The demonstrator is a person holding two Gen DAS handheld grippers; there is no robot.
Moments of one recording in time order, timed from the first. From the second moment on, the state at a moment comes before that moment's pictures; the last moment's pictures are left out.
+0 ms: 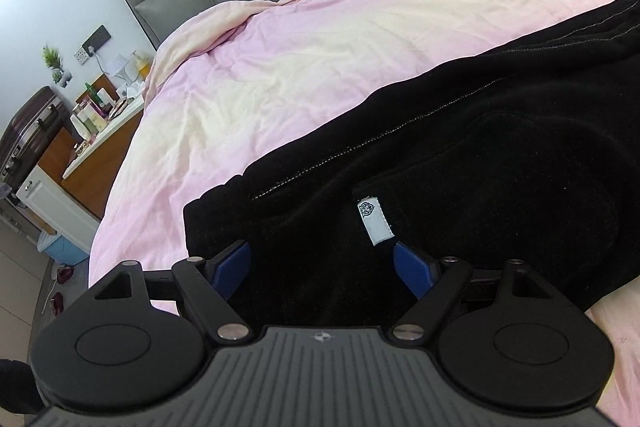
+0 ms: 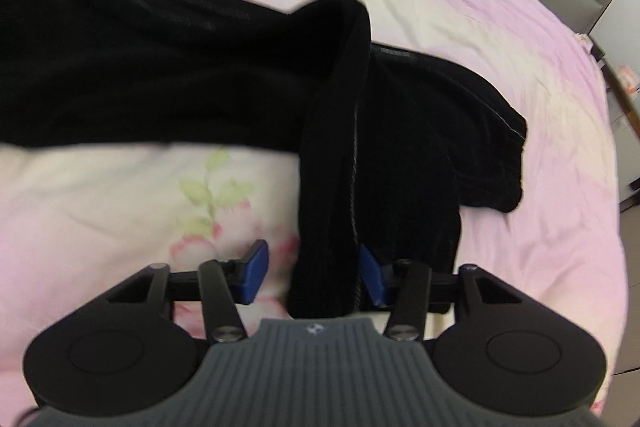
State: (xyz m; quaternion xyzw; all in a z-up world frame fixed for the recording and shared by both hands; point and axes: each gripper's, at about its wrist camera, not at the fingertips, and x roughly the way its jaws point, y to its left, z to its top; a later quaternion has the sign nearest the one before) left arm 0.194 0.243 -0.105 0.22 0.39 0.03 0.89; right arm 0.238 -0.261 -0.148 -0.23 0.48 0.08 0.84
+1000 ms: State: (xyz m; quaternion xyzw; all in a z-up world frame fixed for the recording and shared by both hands) left arm 0.199 0.256 -0.106 0.18 0.40 0.03 0.90; right arm 0.458 -0.364 -0.122 -0.16 0.40 -0.17 0.89
